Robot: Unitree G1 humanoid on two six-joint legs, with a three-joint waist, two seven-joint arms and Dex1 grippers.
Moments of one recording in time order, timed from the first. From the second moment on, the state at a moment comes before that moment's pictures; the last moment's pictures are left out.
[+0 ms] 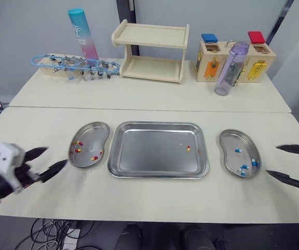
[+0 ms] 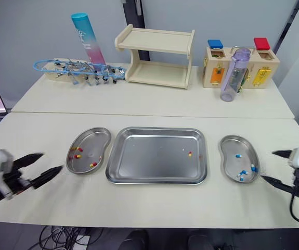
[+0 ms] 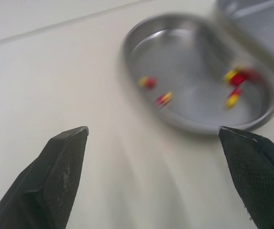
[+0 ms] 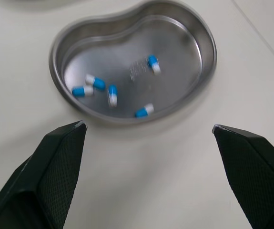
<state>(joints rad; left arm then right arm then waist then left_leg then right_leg) 0.24 0.89 0.63 0.25 -0.48 0.17 -0.99 0.24 -1.02 -0.58 -0.01 0.25 0.13 1.23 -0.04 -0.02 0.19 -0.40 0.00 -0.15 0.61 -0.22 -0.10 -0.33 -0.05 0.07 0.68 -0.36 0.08</state>
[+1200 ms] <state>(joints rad) 0.22 0.87 0.58 0.18 -0.46 0.20 -1.04 0.45 -0.78 -0.47 -0.50 0.42 0.27 1.10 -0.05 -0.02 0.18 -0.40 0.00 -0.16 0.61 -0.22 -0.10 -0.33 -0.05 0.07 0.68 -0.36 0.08</state>
